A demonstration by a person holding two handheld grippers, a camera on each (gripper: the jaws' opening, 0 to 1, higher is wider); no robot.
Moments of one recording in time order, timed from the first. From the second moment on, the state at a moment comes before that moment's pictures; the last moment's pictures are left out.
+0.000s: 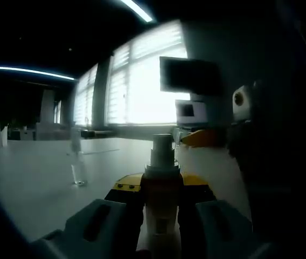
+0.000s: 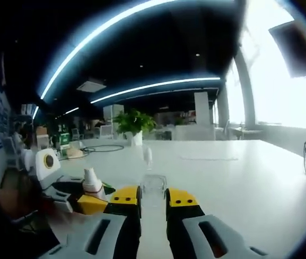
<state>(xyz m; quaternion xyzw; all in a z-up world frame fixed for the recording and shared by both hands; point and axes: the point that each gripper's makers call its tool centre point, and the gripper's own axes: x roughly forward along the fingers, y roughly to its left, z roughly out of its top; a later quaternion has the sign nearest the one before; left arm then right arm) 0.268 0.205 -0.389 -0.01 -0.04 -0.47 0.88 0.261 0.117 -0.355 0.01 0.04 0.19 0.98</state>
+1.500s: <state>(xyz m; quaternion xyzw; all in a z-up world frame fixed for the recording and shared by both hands) 0.268 0.206 -0.390 -0.01 -0.04 -0.47 0.88 0.247 0.171 -0.314 0.00 0.01 0.25 0.97</state>
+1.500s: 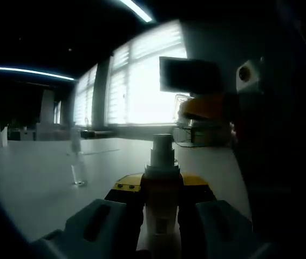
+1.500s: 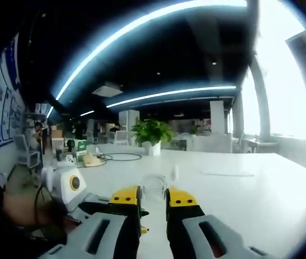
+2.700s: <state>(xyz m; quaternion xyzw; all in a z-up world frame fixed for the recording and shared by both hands) 0.267 0.206 -0.389 -0.01 -0.04 -0.47 0.88 0.247 0.215 -0.327 -0.03 0.04 0.30 0.95</state>
